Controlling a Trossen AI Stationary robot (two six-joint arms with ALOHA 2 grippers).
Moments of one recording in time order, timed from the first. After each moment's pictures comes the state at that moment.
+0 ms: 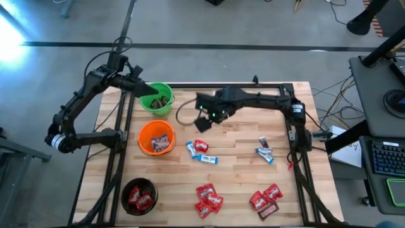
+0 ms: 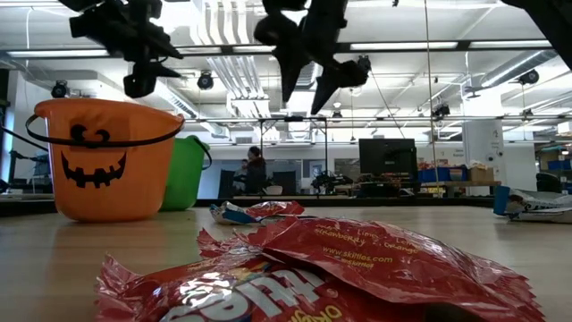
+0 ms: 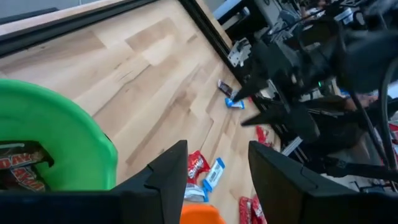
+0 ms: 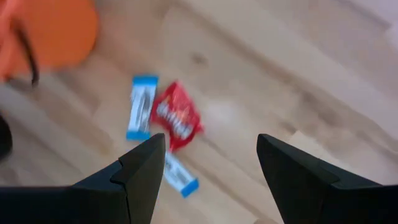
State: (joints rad) left arm 1.12 1.09 1.08 -0.87 0.95 -0.09; right arm -0.15 2.03 2.01 -1.23 -0.06 0.80
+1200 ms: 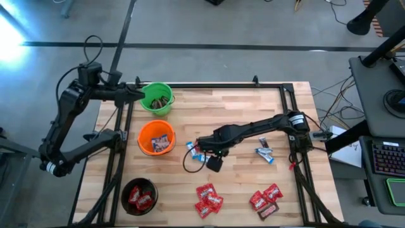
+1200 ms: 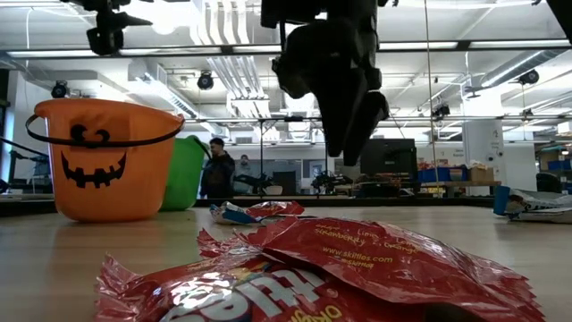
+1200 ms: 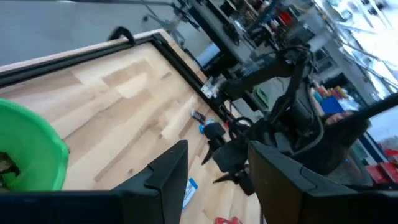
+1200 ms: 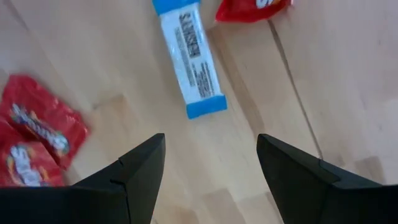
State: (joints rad) left arm 1.12 0.73 1.08 -0.87 0.93 -0.32; right arm 0.11 2.03 1.66 -1.04 -0.10 0.59
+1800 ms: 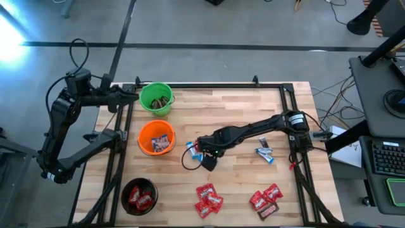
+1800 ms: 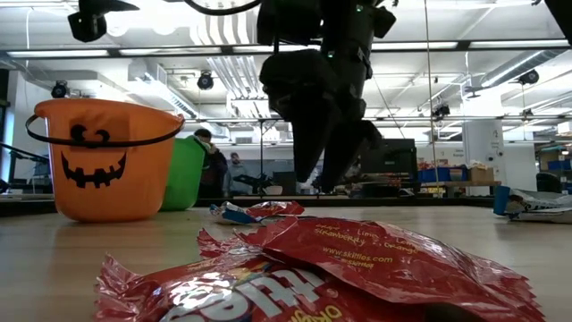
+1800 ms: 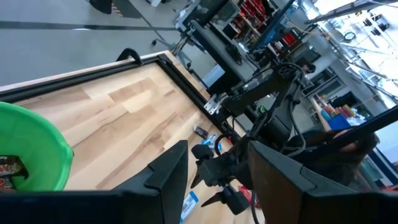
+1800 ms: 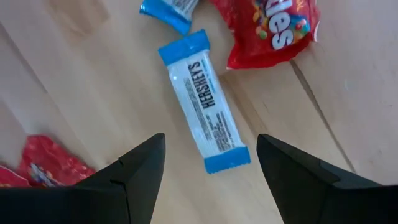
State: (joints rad) left arm 1.12 0.61 1.08 -0.86 0.87 -0.40; right arm 0.09 2.03 1.53 -0.76 -0.11 0.69
